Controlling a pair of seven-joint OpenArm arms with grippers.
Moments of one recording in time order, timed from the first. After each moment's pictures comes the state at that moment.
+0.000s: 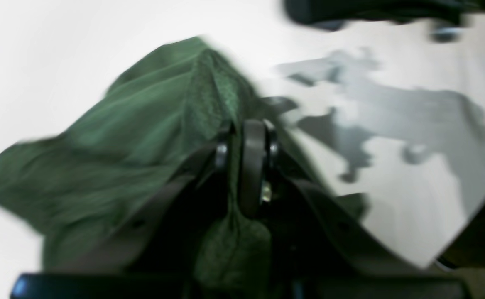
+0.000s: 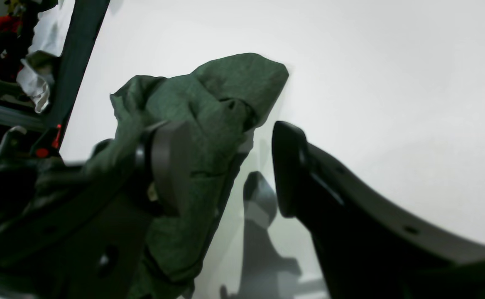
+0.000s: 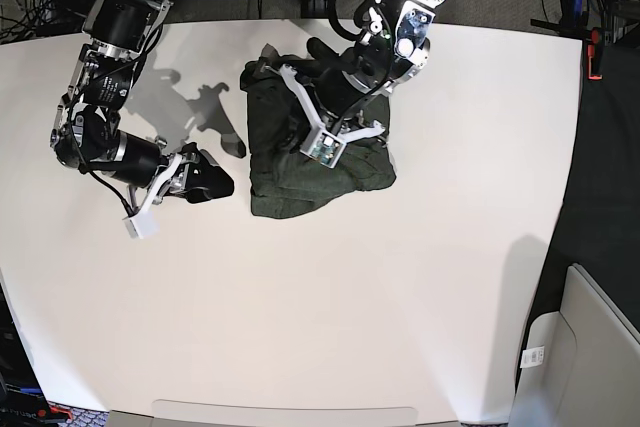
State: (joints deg) left arm 10.6 0.1 20.5 107.3 -6.6 -10.4 39.5; right arm 11.6 6.2 23.9 80.7 53.5 38.7 -78.7
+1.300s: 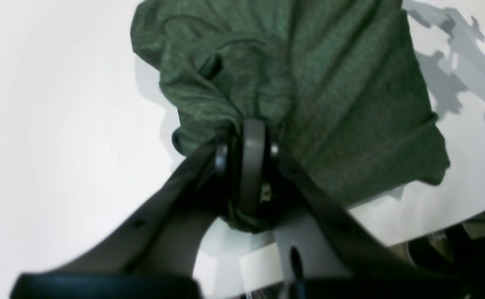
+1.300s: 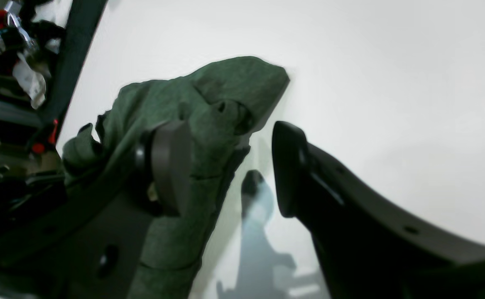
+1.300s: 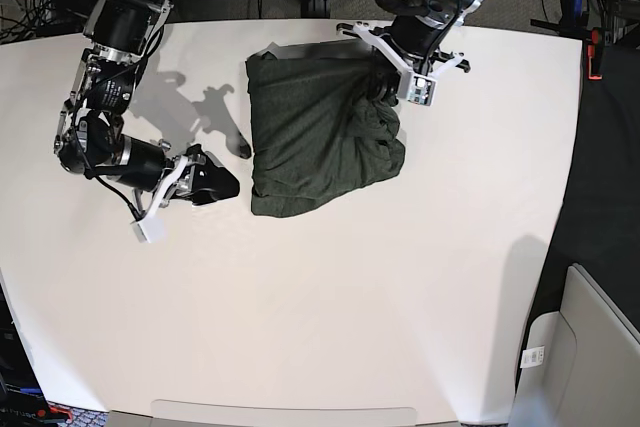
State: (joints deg) left arm 31.3 0.4 4.7 117.5 -6.6 -10.4 35.4; right arm 12.3 6.2 21.4 80.7 53.0 38.7 -78.7
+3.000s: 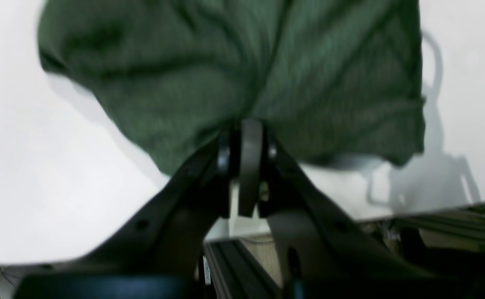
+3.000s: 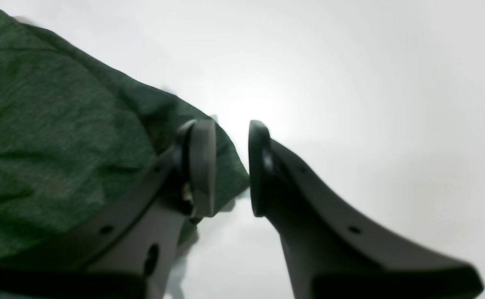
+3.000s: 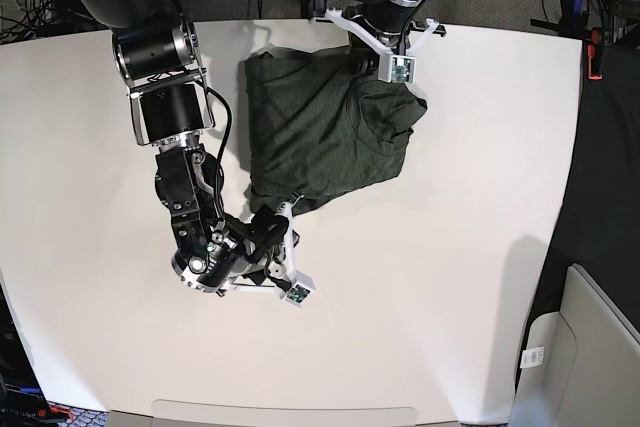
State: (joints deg) left arm 34.8 -0.1 16.6 117.5 -6.8 8.8 35.8; right arm 32.8 1.3 -15.3 71.9 11.3 38.9 -71.0
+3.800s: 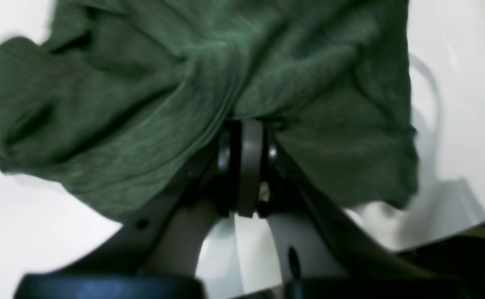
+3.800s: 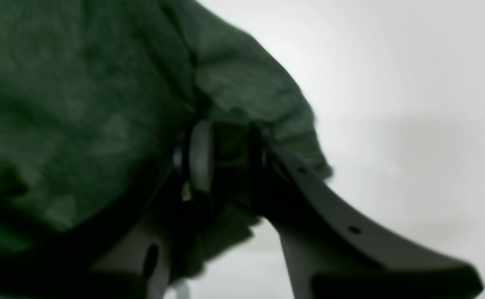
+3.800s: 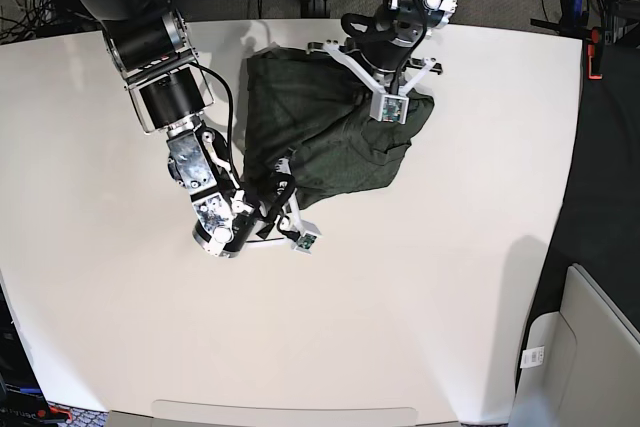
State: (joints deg) left arm 23.5 -1.8 16.3 113.4 -7.5 8.4 43.5; right arm 29.6 4.4 -25.3 68.5 11.3 38.9 -72.2
